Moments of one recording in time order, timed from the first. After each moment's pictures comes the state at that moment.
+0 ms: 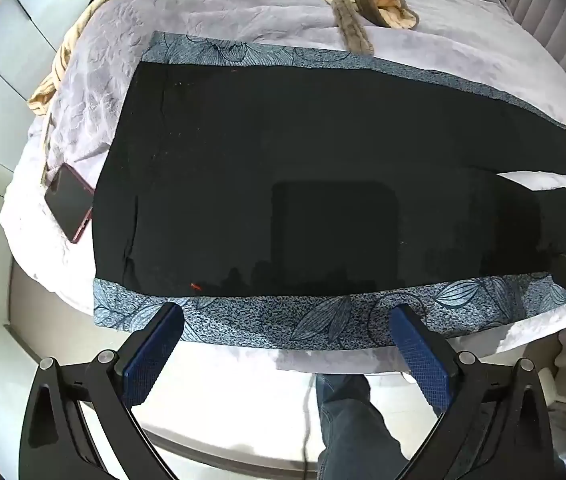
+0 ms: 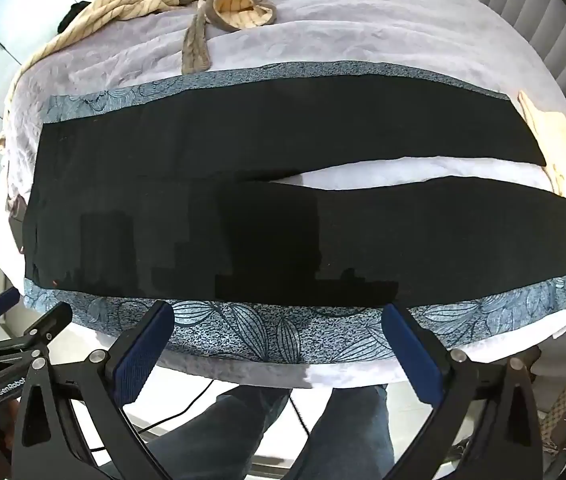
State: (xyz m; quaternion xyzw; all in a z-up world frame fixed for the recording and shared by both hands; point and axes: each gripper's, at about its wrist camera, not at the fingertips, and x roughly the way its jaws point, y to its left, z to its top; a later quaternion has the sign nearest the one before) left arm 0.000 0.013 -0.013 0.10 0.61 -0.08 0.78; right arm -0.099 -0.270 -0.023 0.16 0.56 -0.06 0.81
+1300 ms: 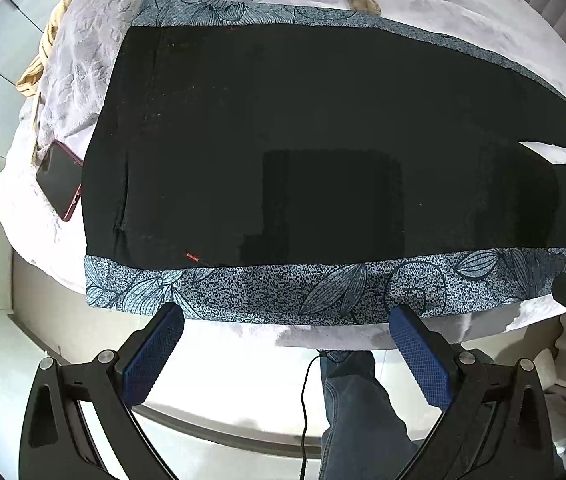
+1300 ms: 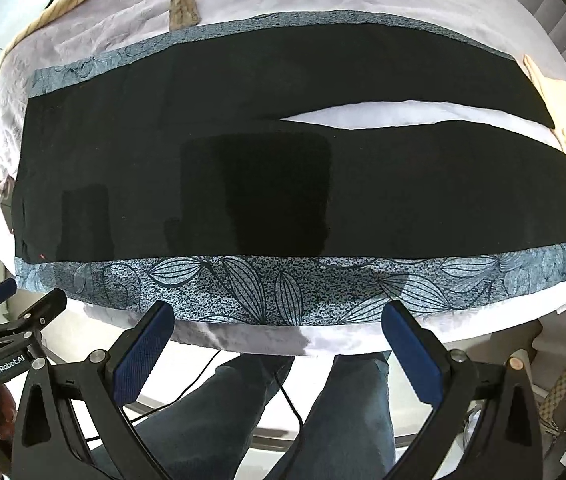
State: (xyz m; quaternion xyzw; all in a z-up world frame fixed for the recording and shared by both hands) left arm 0.003 0.010 -0.034 0.12 0.65 -0.07 0.75; right arm -0.103 -0.265 -0.052 0.17 0.61 -0.05 0.77
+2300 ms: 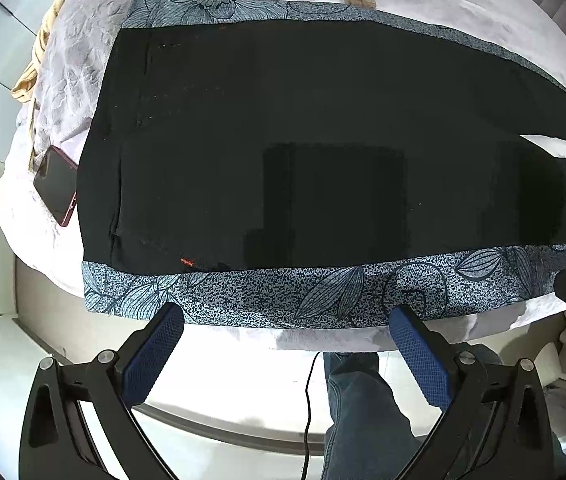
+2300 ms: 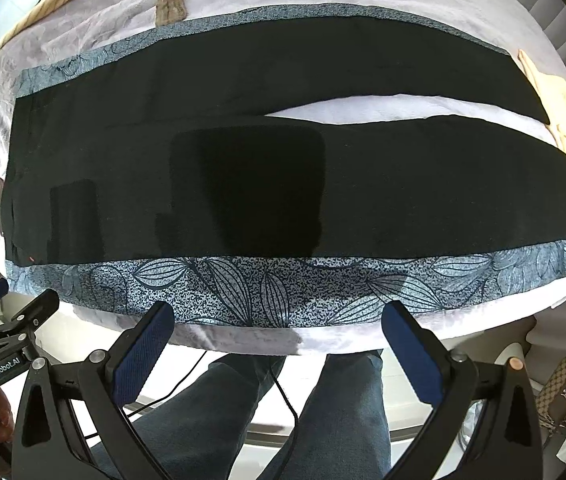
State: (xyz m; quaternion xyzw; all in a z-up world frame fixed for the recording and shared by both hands) left arm 0.006 0.008 -0.039 0.13 0.65 -0.07 0.74; right arm -0.100 -0.268 -0.058 0.17 0.63 -0.06 0.76
